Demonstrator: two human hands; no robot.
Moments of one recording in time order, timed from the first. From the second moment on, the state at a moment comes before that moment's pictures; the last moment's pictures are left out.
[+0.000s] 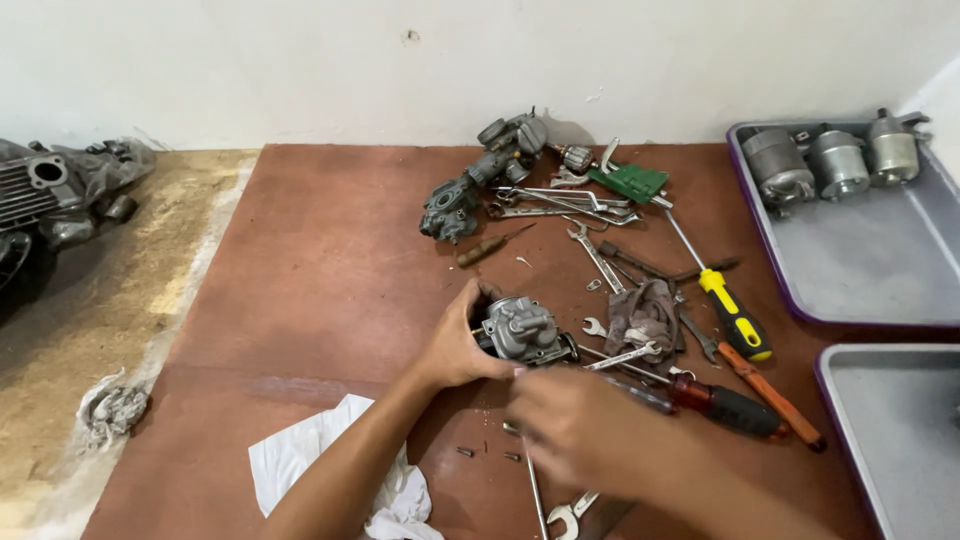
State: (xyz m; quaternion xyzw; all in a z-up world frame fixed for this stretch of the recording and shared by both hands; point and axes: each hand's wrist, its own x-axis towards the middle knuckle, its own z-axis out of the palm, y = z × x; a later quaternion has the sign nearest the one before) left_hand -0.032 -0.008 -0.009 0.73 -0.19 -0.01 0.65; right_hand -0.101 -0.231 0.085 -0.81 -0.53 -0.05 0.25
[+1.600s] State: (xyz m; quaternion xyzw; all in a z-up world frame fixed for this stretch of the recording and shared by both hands) left_hand -0.033 -0.009 -0.009 0.73 -0.18 -0.04 0.66; right_hand -0.057 -0.248 0.095 -0.83 -0.40 -0.07 0.38
